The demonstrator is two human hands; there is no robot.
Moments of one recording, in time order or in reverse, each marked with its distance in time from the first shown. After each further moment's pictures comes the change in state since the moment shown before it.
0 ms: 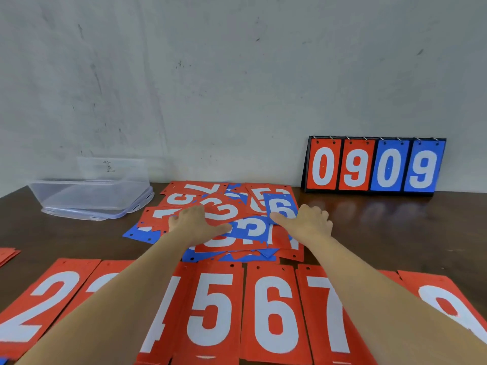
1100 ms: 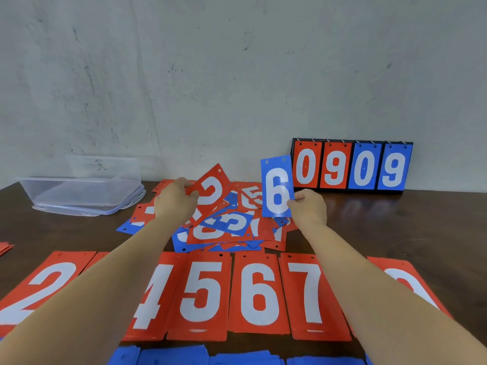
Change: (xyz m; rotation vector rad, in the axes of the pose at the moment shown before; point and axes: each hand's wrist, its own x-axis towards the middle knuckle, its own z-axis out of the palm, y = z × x) left_hand -0.021 0.006 -0.036 -0.444 0.411 0.033; right_hand -0.010 0.017 -0.032 0.543 0.197 0.032
